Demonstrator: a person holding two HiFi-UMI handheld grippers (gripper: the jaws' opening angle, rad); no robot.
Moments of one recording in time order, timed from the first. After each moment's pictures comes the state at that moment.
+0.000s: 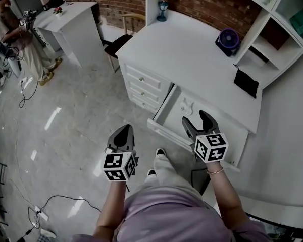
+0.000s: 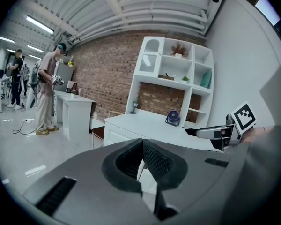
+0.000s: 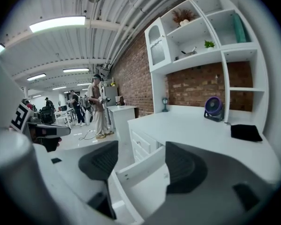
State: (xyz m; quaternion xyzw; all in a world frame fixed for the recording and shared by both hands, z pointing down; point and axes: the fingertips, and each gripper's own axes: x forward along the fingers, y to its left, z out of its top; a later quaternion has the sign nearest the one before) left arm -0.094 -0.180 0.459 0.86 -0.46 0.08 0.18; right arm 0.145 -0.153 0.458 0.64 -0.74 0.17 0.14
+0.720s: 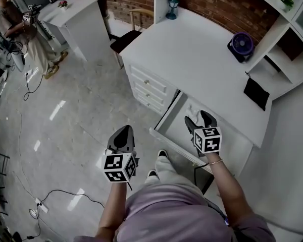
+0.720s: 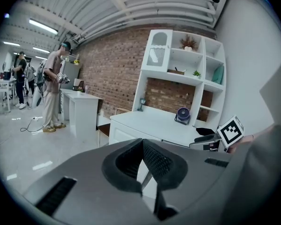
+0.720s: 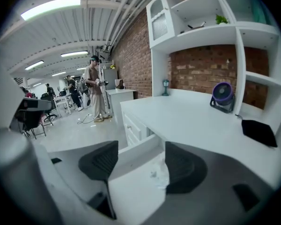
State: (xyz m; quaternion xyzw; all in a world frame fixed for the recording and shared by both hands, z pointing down) left arm -0.080 -0.232 0.477 0.84 -0.50 0.10 0.20; right arm 0.190 -0.235 0.547 0.61 -0.73 0.20 0.23
